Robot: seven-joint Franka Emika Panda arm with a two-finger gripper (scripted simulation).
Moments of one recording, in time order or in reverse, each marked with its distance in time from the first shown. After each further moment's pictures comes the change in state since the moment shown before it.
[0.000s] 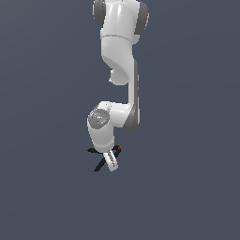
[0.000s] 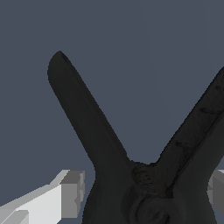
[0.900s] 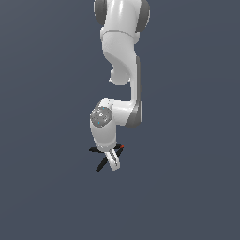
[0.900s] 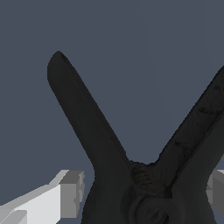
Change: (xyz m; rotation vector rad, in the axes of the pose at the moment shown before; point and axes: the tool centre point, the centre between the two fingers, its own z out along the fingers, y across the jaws) arm -0.008 -0.005 -0.013 -0.003 -0.001 0.001
